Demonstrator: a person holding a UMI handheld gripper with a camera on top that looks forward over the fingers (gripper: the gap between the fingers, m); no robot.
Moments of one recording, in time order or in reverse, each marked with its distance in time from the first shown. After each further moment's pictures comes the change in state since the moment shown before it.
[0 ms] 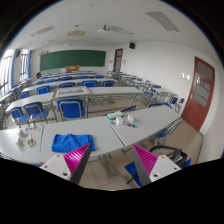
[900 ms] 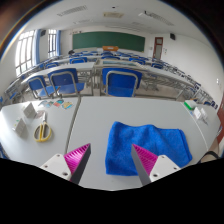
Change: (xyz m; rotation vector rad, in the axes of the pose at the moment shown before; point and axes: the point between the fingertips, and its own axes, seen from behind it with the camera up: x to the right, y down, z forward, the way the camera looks) arm -0.400 0.129 0.267 -0.164 -0.338 -0.180
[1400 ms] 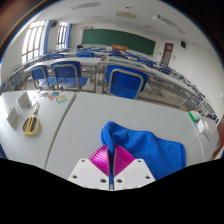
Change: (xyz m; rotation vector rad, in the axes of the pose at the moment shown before) arm 0.021 -0.007 0.048 -0.005 -0.010 -0.134
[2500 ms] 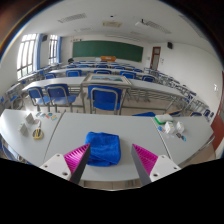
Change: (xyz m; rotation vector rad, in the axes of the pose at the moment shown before) arm 0.158 -0.024 -0.179 0.108 0.040 0.099
